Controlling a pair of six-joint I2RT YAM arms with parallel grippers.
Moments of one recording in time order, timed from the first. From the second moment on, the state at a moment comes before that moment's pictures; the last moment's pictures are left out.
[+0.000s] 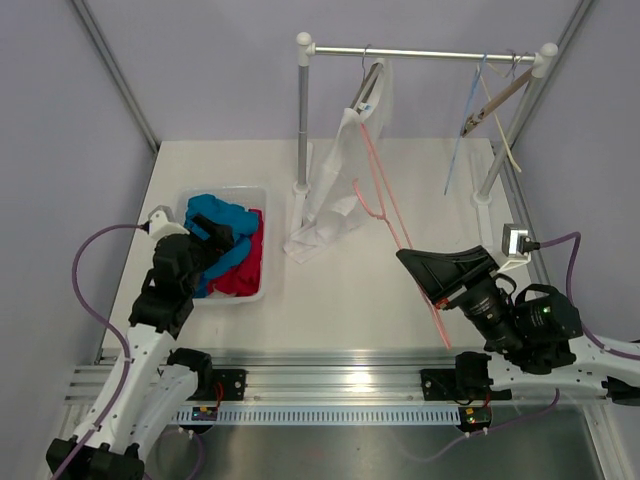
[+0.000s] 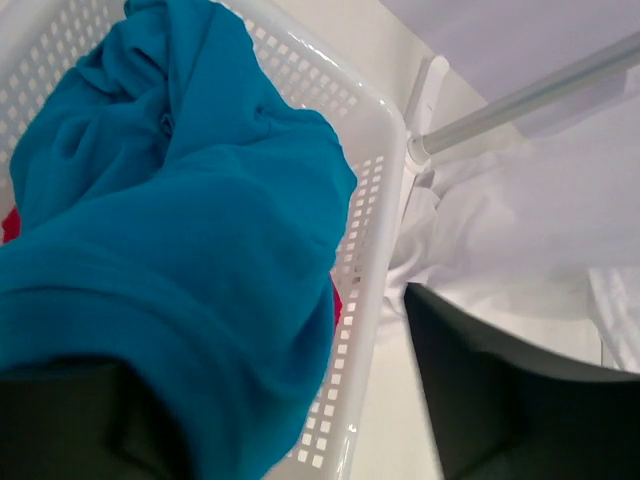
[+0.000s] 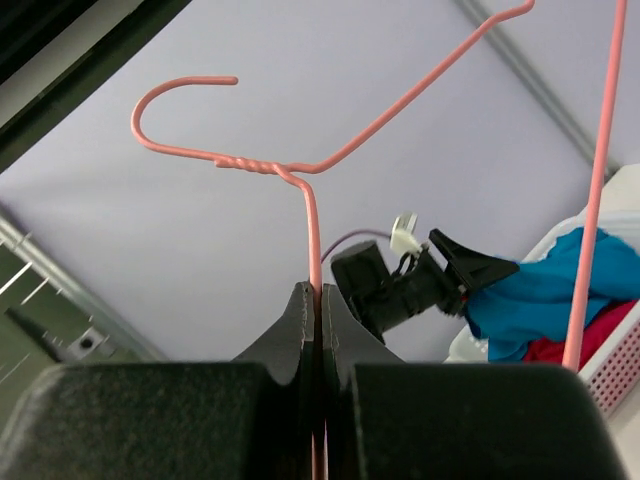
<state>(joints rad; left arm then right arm) -0.21 0.67 0.61 -0.30 -0.25 -0.71 1.45 0.45 0.74 0.28 0.54 0.60</state>
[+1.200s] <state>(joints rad) -0.49 0.37 0.75 -0.41 0.01 -0.41 0.64 1.04 0.94 0.33 0.48 1.08</state>
